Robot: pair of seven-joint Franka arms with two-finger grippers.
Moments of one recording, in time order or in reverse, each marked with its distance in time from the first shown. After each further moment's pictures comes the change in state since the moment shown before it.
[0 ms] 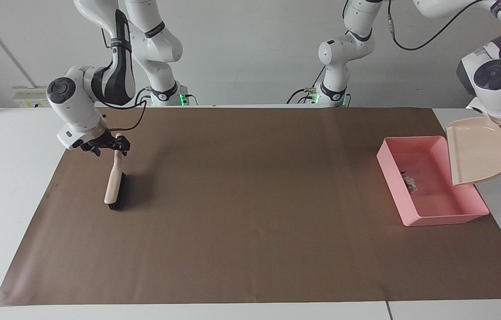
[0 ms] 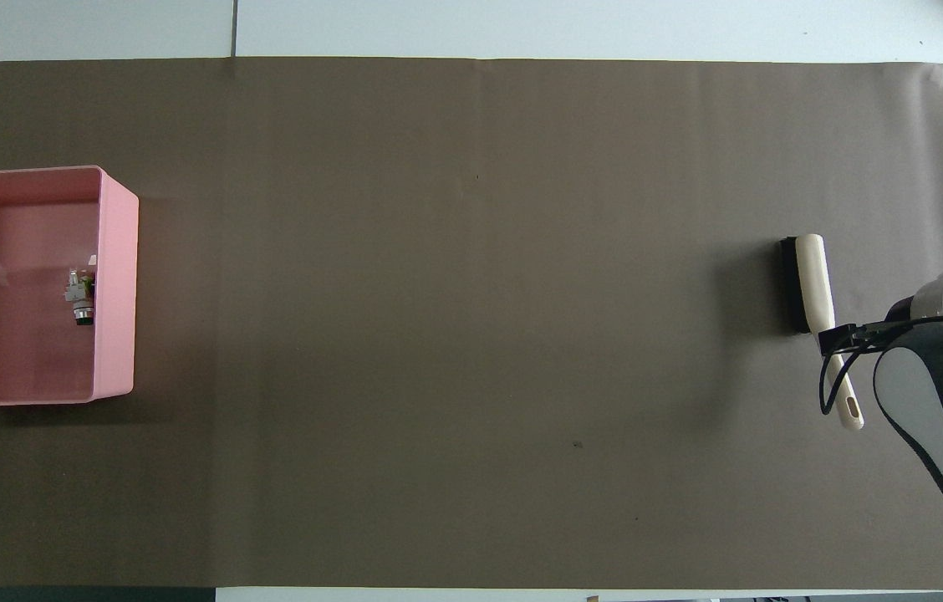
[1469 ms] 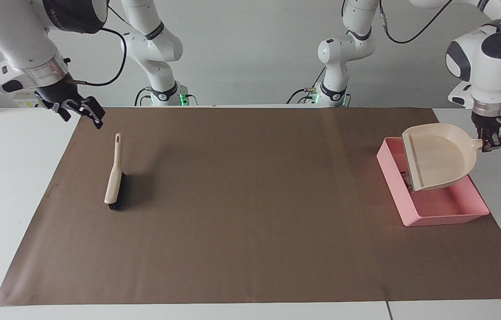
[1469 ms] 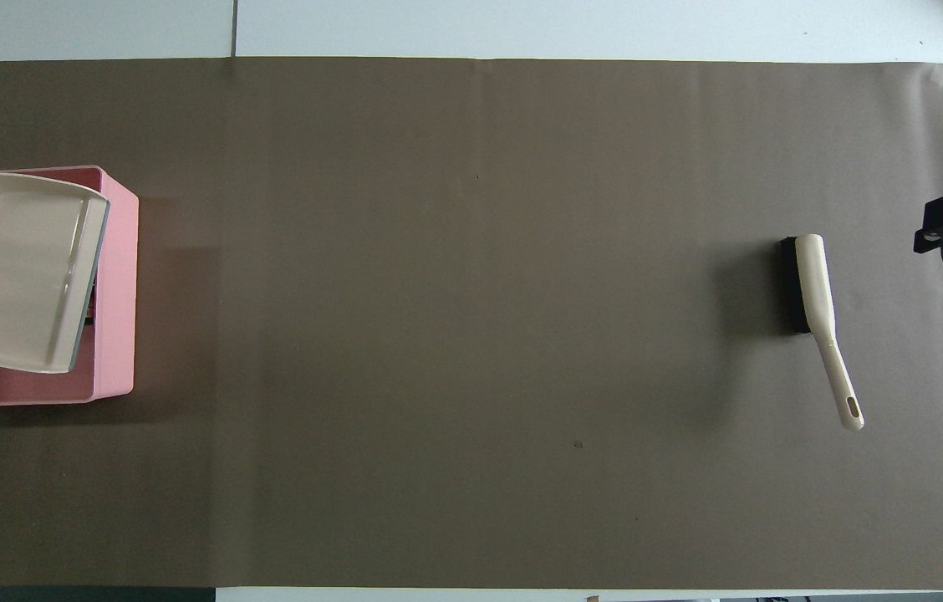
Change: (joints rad) left arm -0.124 -0.078 -0.024 -0.032 -0.520 -0.102 -0.076; right arm 0.067 0.099 0.032 0.711 0.049 -0.582 0.348
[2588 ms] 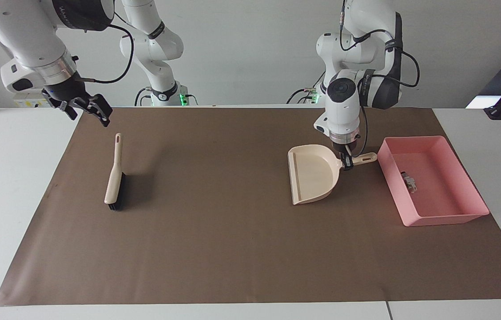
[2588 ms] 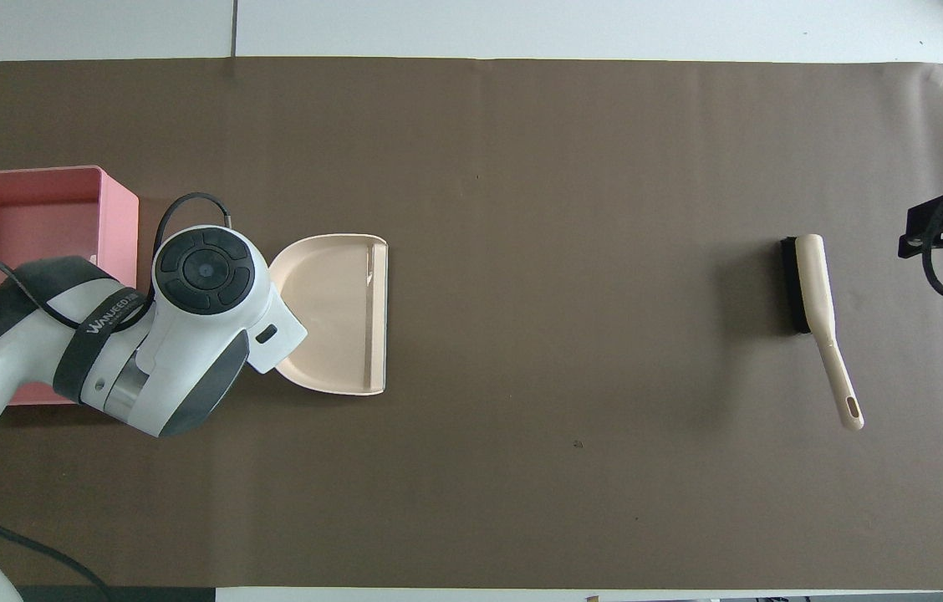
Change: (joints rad) left arm -0.491 0.057 -0.009 -0.274 -0.121 0.136 -0.669; right arm 0.181 -0.010 -0.158 -0.009 0.007 -0.003 -0.001
